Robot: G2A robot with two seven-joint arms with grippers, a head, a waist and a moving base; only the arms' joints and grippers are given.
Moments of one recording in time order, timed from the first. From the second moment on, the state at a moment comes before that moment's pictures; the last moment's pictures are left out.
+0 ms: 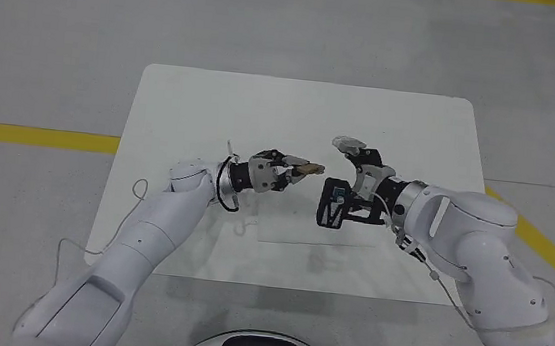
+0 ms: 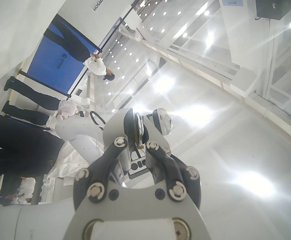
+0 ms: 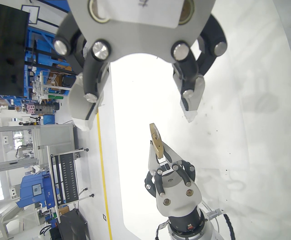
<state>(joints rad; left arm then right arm) 0.76 -1.46 -0.97 -0.77 -1.00 0.30 -1.19 -1.11 -0.91 1.22 -2.12 -1.54 -0.85 0.54</state>
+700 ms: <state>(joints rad) 0.89 -1.43 -1.06 -1.00 -0.77 -0.21 -1.01 -1.18 -0.93 1.23 -2.02 -1.36 -0.66 0.45</state>
